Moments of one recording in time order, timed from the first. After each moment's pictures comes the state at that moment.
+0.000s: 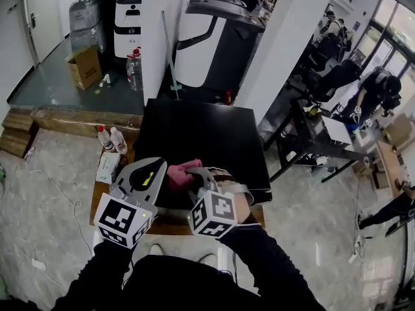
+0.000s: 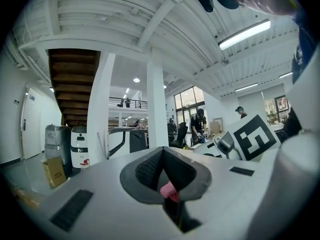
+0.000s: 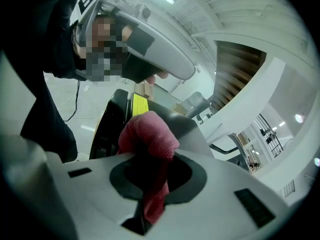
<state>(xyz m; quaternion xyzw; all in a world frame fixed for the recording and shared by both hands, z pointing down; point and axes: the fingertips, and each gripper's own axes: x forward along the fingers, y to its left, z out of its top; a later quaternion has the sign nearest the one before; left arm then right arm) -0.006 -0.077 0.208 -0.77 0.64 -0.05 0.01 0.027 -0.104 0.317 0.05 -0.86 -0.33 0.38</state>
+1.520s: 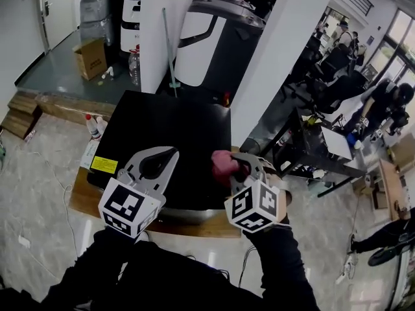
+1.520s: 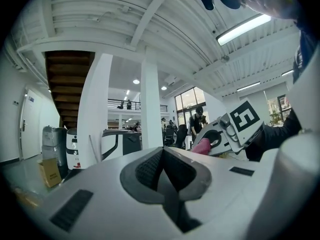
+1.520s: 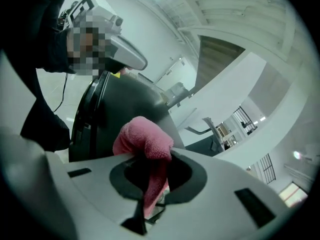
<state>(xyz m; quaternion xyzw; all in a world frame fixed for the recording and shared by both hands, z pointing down) 0.137 -0.176 0.191 -0.76 0.65 -0.04 0.02 0.232 -0.262 0.253 0.15 -0.84 -0.35 0.39</state>
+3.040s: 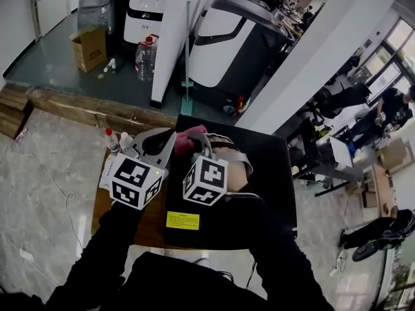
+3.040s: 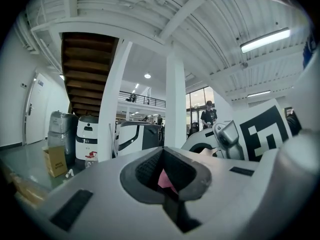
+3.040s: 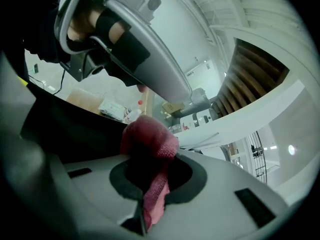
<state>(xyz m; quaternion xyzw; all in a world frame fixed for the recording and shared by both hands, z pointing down) -0.219 -0.211 0.247 -0.75 0.66 -0.02 -0.04 -0.195 -0.242 0.321 0.06 -0.79 -0.44 0.43</state>
